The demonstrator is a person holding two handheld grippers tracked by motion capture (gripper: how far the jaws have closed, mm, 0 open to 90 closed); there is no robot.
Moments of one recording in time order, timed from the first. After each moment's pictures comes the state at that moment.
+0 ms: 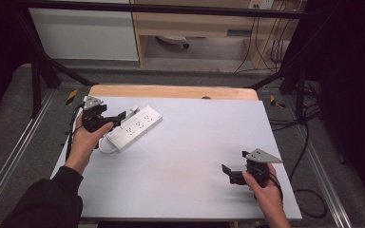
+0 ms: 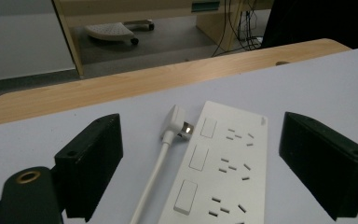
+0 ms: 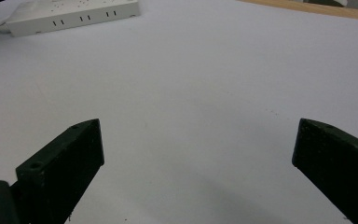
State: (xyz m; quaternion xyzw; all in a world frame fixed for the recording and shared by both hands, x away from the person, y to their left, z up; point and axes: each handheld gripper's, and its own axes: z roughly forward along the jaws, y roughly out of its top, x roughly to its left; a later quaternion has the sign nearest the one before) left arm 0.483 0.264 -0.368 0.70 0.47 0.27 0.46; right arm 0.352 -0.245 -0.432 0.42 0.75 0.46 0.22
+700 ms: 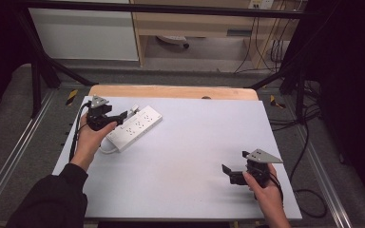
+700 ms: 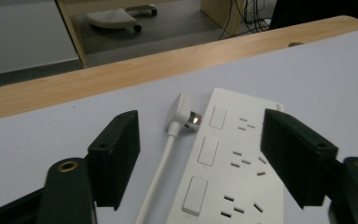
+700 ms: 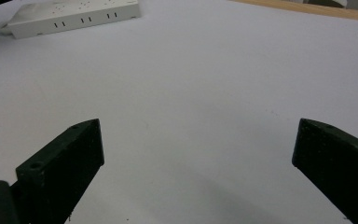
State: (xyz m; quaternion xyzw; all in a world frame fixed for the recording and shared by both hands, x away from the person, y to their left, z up) left arm 0.498 0.257 -0.380 0.73 0.47 0.27 0.43; right arm 0.350 -0.245 -0.430 0.42 0.75 0.46 0.22
